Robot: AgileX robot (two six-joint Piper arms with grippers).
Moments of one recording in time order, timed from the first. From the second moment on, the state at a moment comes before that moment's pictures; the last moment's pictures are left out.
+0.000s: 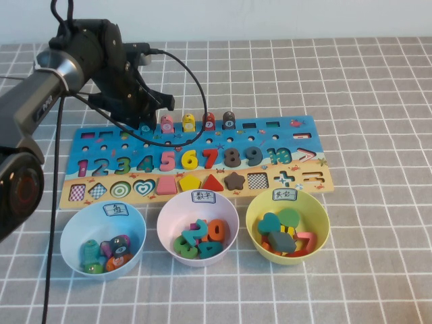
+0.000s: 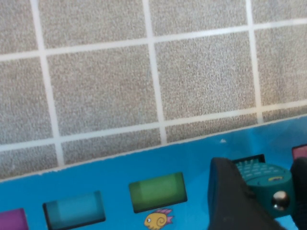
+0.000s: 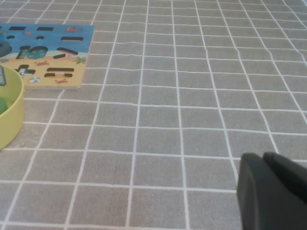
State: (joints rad) right arm 0.01 -0.01 0.03 0.12 0.37 -0.10; left arm -0.27 2.37 -2.17 -0.06 1.05 -0.10
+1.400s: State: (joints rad) right arm 0.01 -0.01 0.03 0.12 0.37 -0.10; left arm -0.27 2.30 -2.17 -0.05 1.09 -0.09
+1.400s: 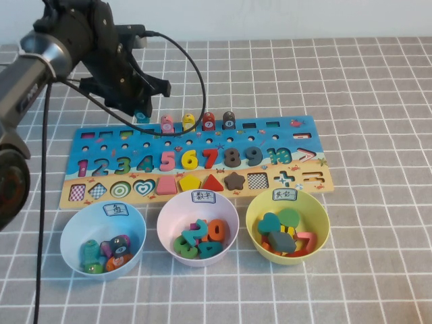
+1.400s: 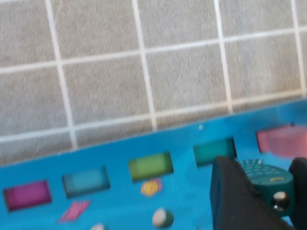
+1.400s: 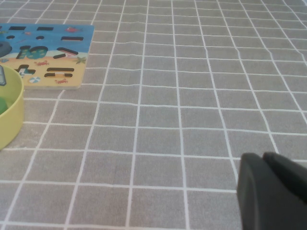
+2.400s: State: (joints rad) right arm 0.01 -0.01 0.03 0.12 0.37 -0.10; left arm -0.40 1.22 -0.96 0.09 0.72 -0.14
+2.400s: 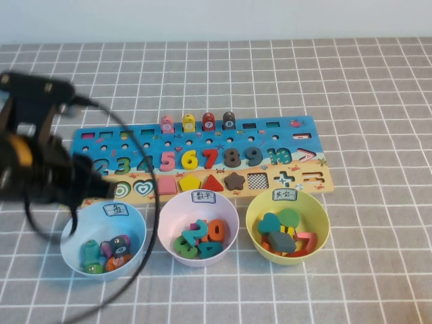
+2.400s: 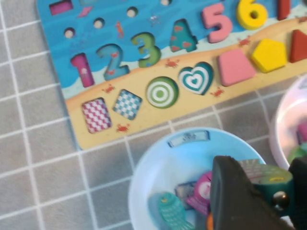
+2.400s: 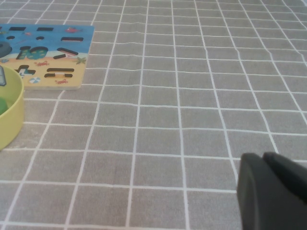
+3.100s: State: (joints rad) right arm 0.01 -0.01 0.03 0.12 0.37 -0.10; left arm -0.41 1.12 -0.45 0.05 0.22 -0.14
